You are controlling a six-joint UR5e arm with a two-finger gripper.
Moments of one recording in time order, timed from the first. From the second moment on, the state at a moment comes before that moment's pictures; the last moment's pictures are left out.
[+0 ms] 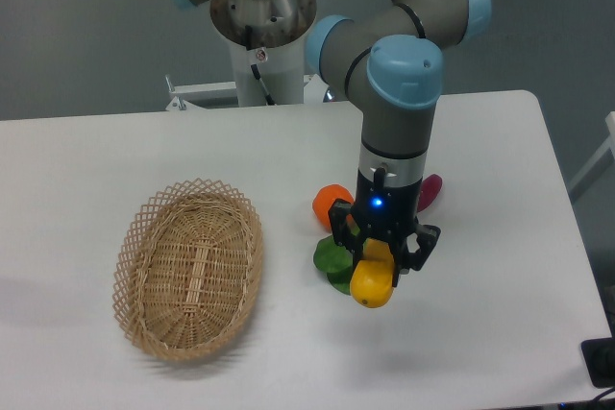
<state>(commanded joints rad) 2.50 -1.91 -1.57 -0.86 1.33 0.92</state>
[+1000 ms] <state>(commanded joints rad) 2.30 -1.90 -1.65 -0.84 1.35 0.53</state>
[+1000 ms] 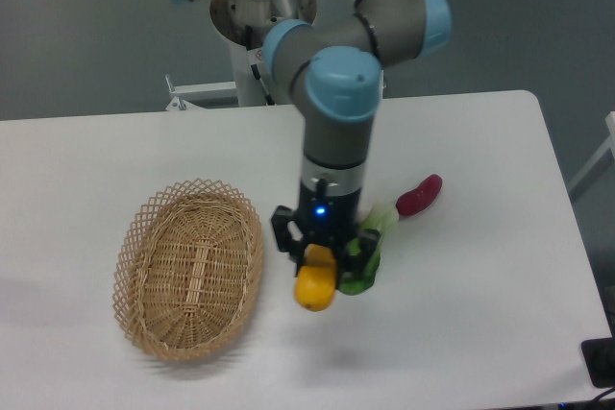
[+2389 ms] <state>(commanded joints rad) 2.05 -1.98 -1.80 -0.84 1.46 0.51</state>
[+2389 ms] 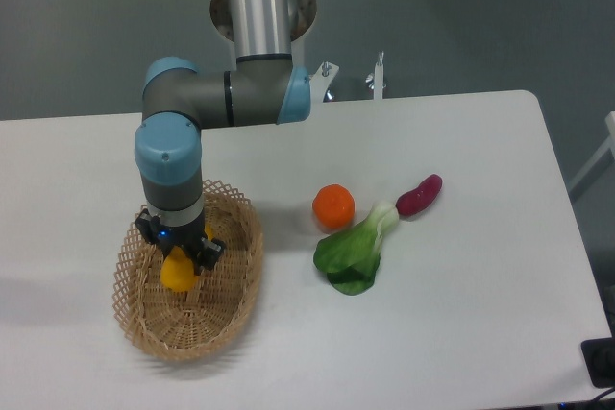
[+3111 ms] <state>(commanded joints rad) 2.11 -1.96 -1.67 -0.86 1.52 0.52</state>
